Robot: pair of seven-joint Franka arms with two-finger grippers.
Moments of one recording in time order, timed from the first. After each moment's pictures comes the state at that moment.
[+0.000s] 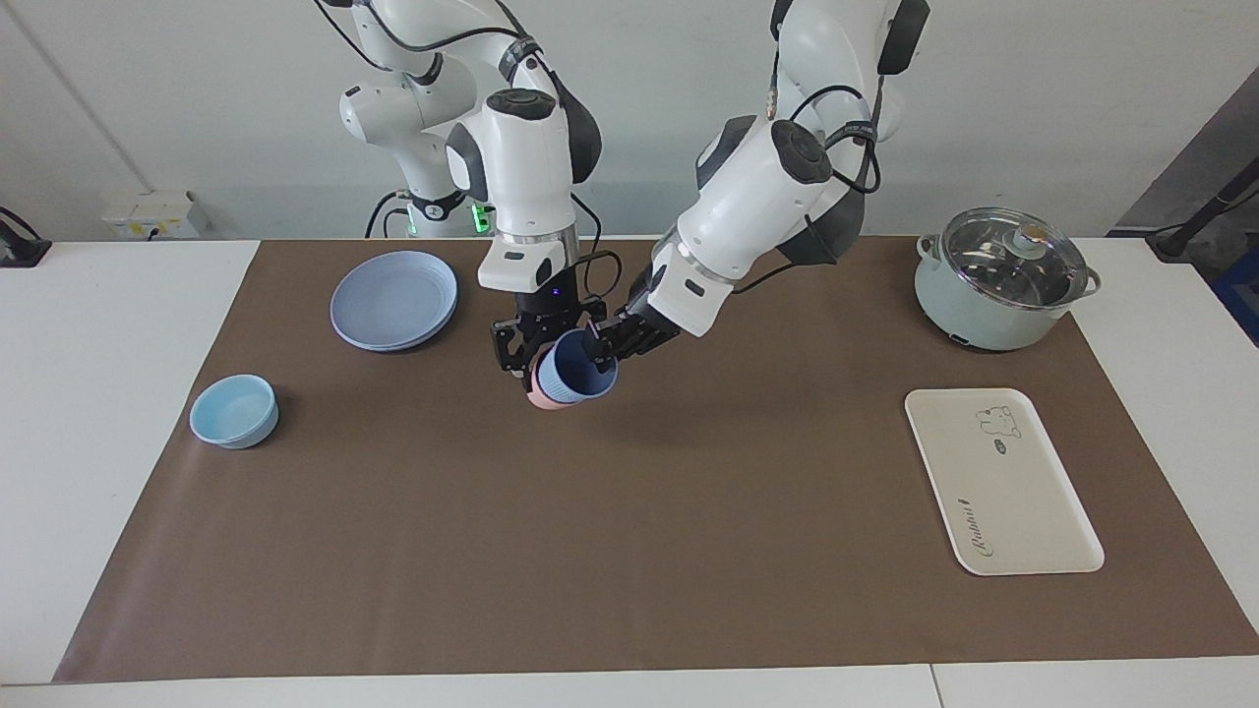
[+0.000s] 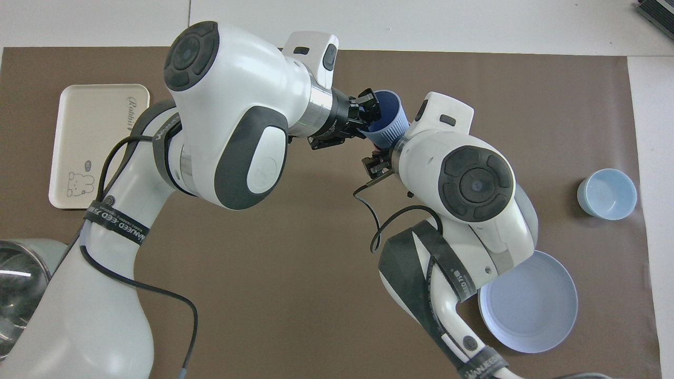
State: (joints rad) left arm -0.53 0.45 -0.03 -1.27 -0.49 2.04 -0.79; right arm 0.53 0.16 -0.07 -1.82 -0.17 2.32 0.14
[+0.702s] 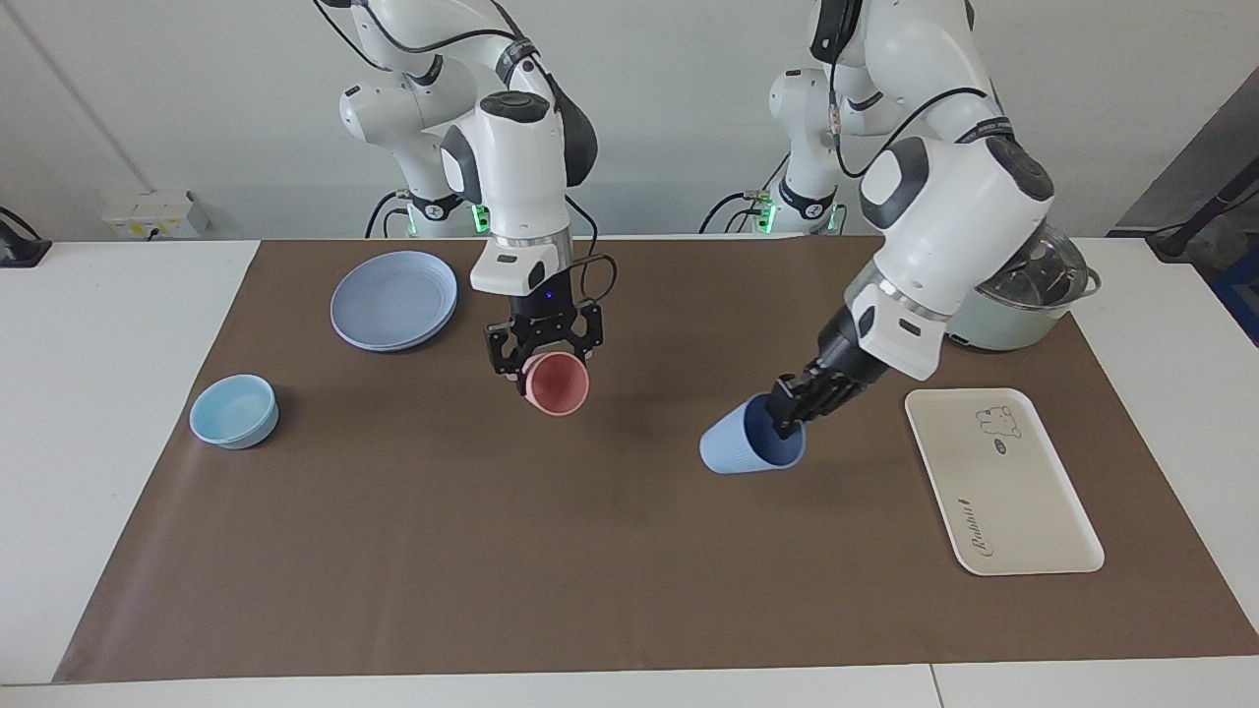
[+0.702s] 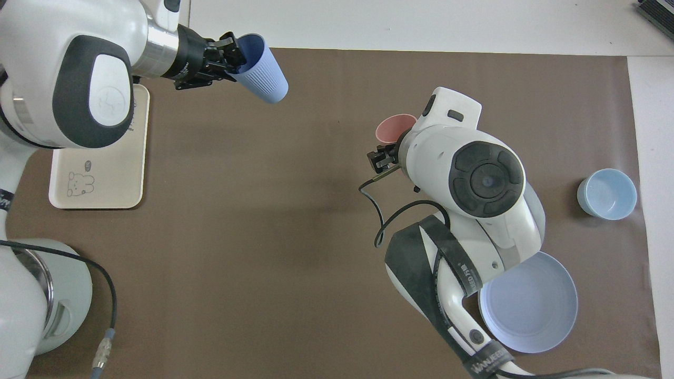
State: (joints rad) left arm -0.24 0.45 -0.01 -1.24 -0.30 1.99 -0.47; right arm 0.50 0.16 -0.07 -1.82 -0.17 2.36 0.12
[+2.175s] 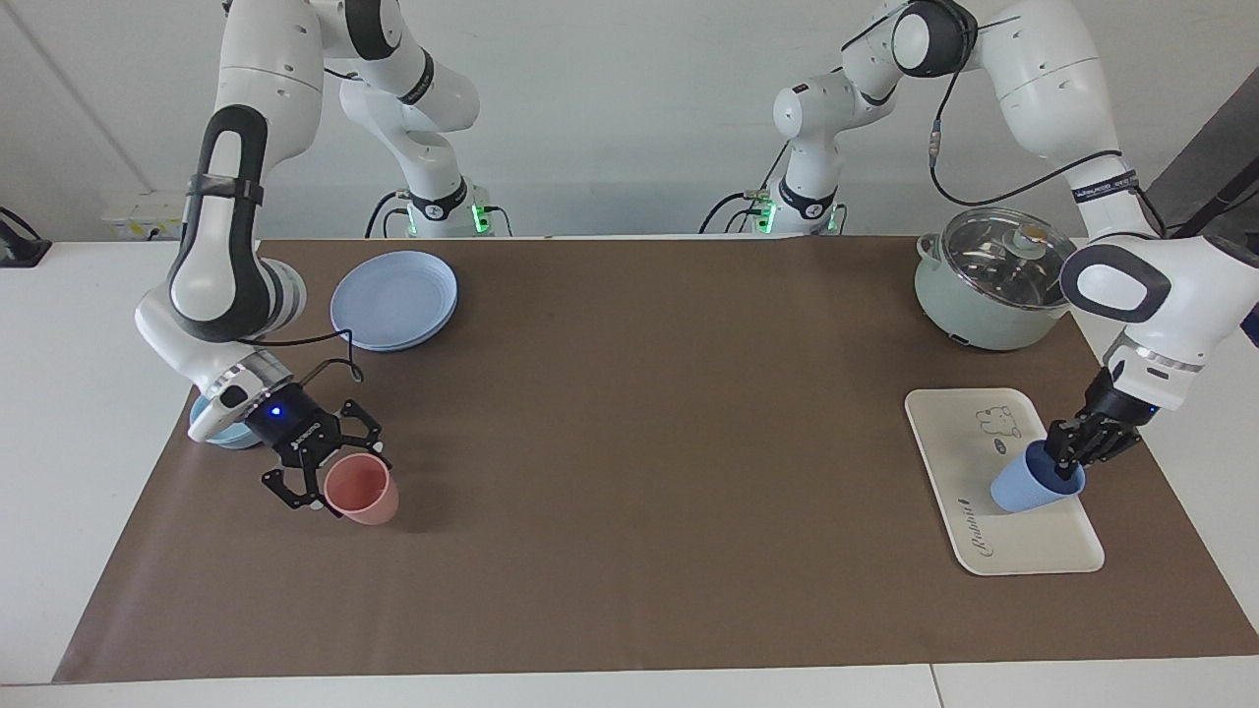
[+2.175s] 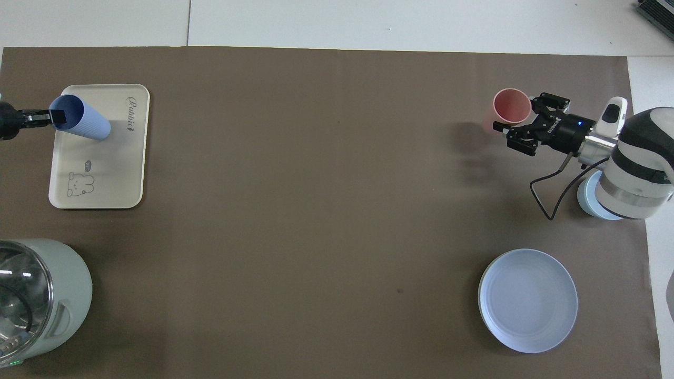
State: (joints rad) left arm 0.28 0.46 -0.02 -1.66 -0.44 2.40 0.56; right arm -0.09 0.41 -0.08 -1.89 1.46 2.25 -2.00
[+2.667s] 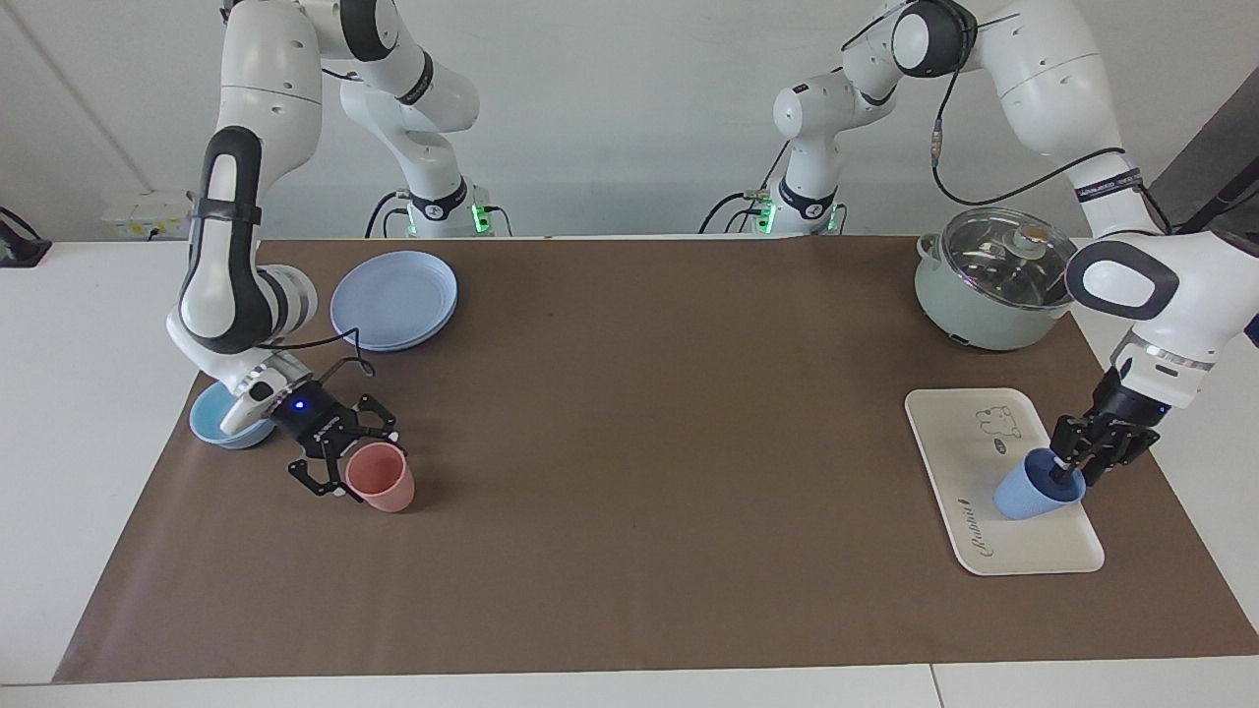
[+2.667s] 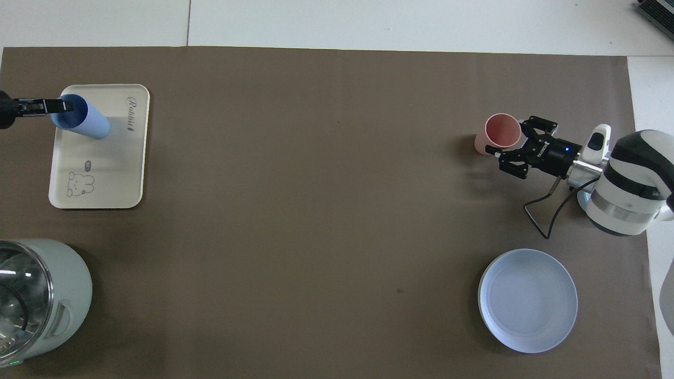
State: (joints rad) left arm 0.26 0.45 -0.04 -1.58 -0.42 2.31 0.56; right arm -0.11 0.40 -0.08 -2.00 1.51 2.21 -2.16
